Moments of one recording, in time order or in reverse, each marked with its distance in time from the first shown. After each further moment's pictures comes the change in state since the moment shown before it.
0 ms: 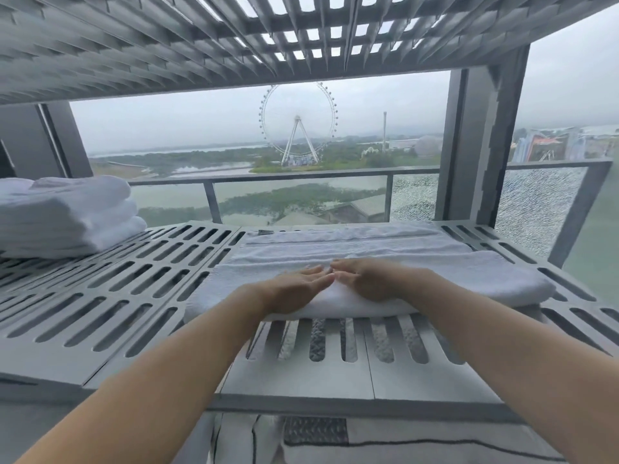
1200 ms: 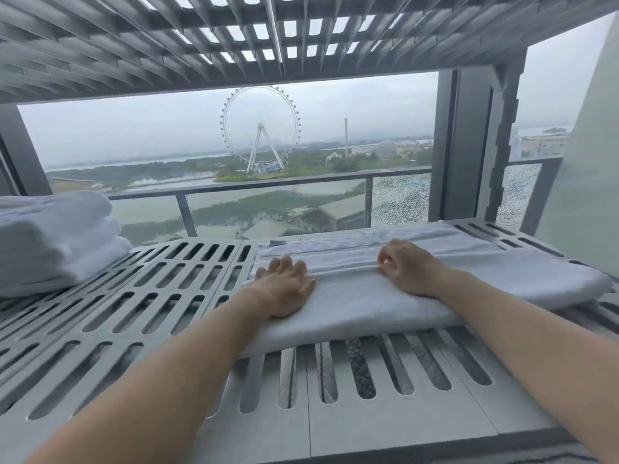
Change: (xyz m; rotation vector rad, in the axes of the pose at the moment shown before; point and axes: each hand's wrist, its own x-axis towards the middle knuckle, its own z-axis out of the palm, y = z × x) left_hand 0.016 -0.090 -0.044 0.397 0.153 -0.067; right_hand 0.046 0.014 0.005 -0.117 0.413 0.218
